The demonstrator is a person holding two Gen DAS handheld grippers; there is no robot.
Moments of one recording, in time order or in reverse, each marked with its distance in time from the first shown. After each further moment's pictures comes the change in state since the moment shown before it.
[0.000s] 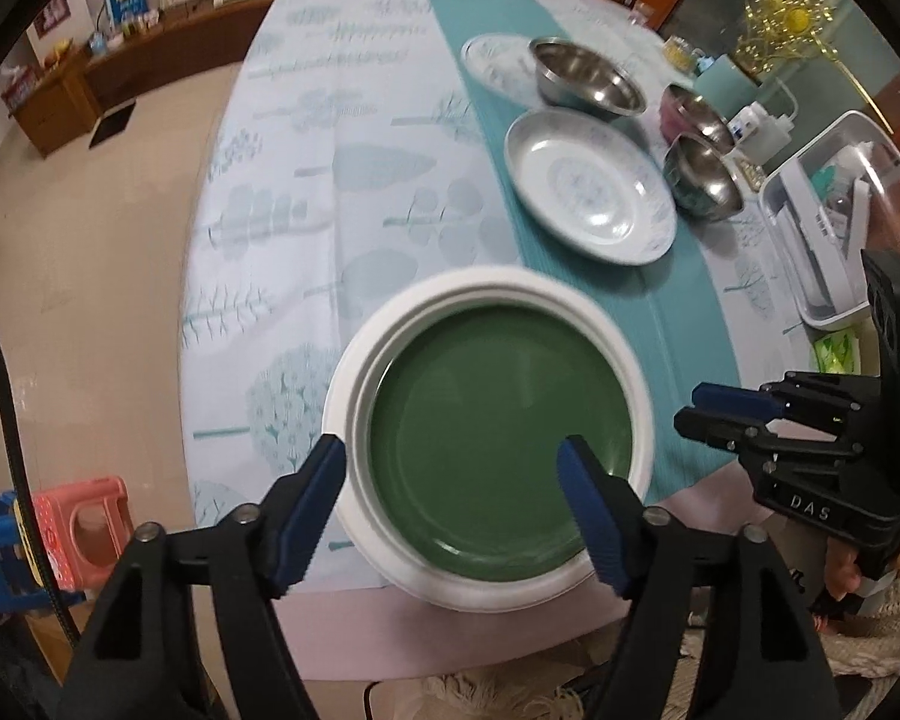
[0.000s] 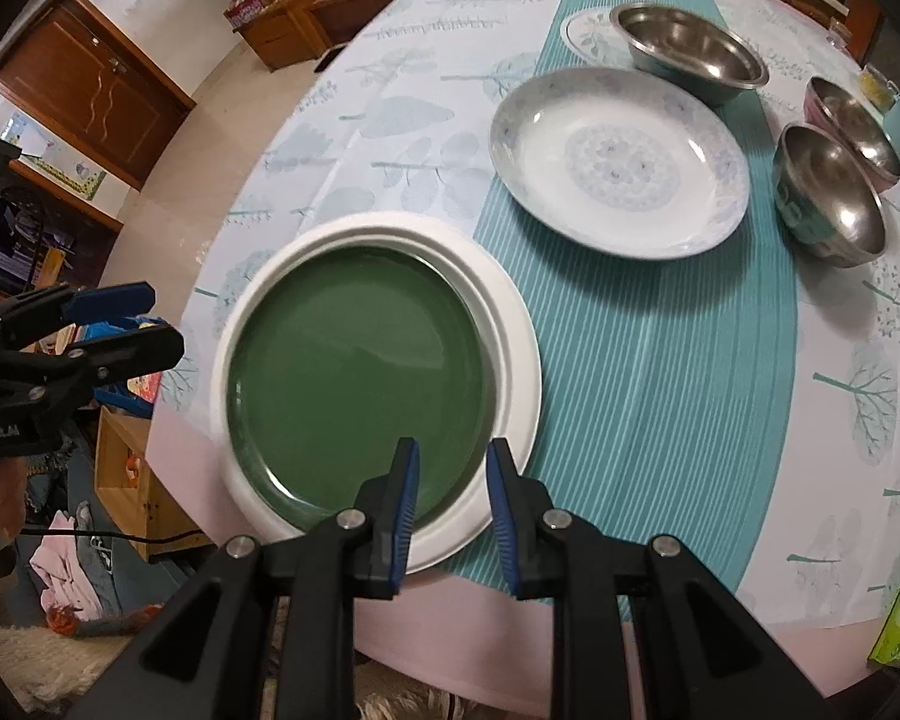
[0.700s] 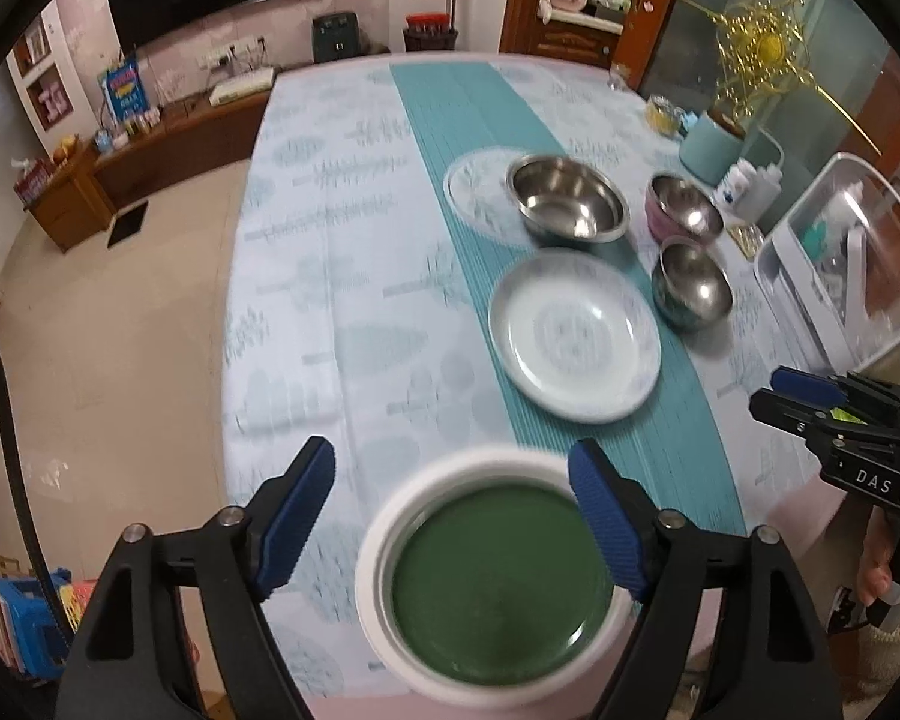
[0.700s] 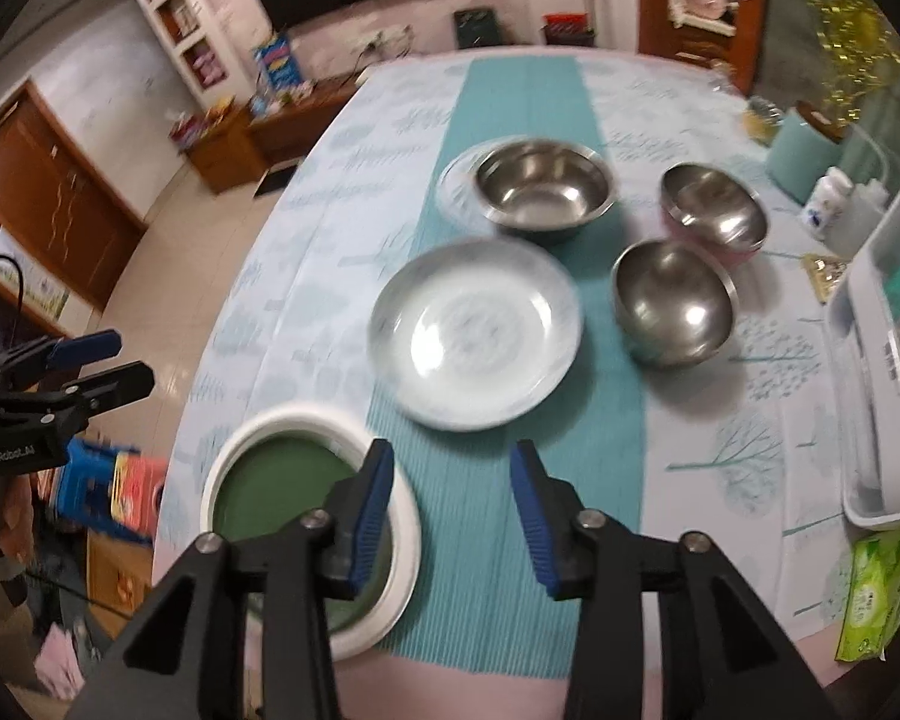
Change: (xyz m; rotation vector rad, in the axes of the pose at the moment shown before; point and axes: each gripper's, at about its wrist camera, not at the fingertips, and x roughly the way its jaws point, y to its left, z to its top) left arm -0.051 -0.033 0.093 0.098 -0.184 0.086; right arm -0.088 -0.062 0.039 0.165 -0.269 -0.106
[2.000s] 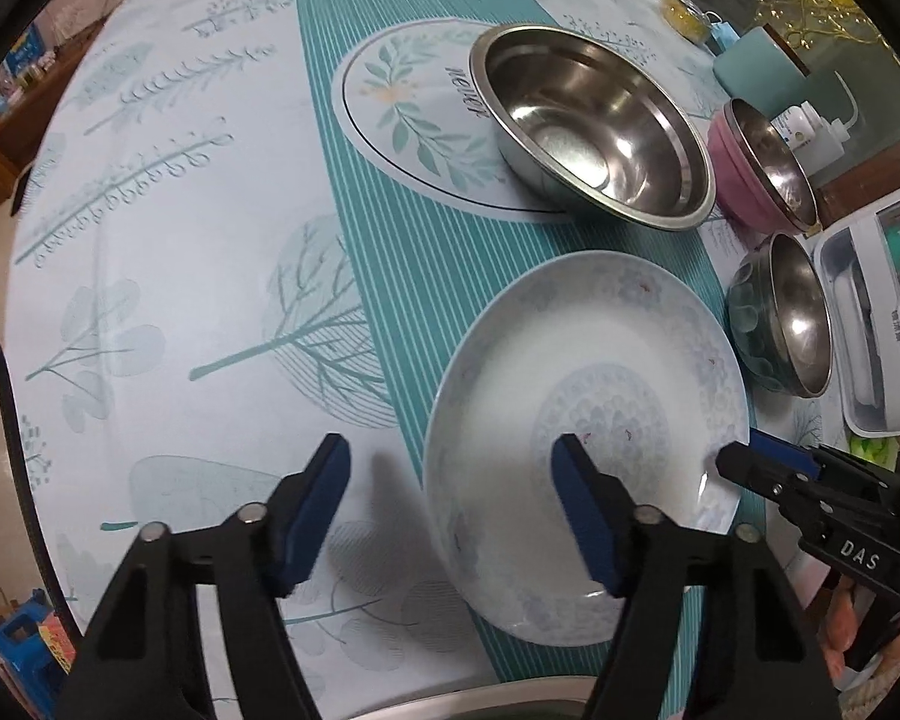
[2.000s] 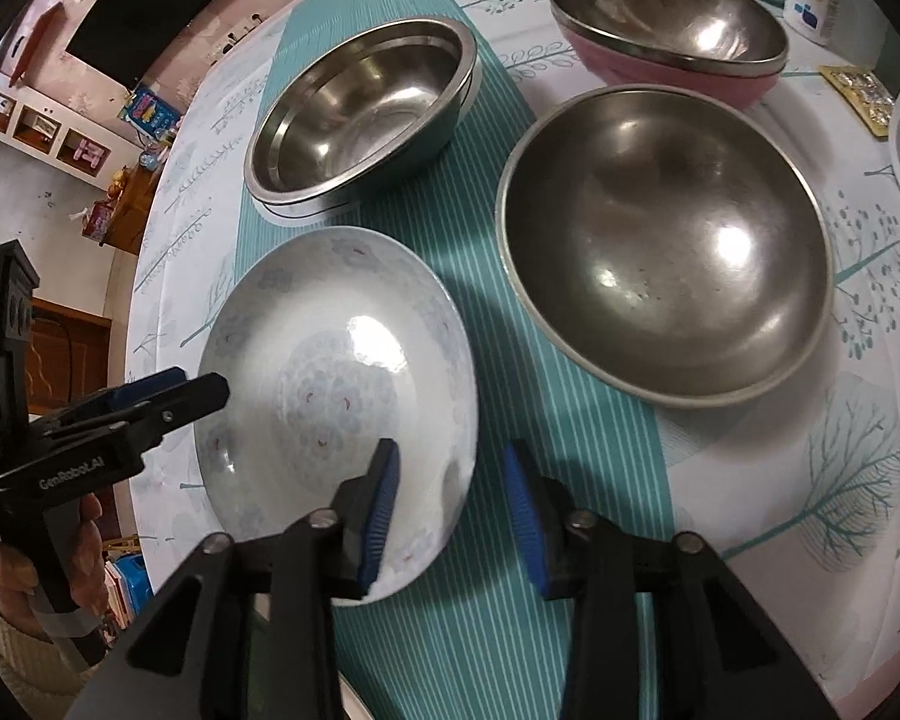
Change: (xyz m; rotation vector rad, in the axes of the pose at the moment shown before) left arm 0.247 -0.032 0.097 0.027 0.306 -0.162; right arm 0.160 -0.097 0.040 0.381 0.185 0.052
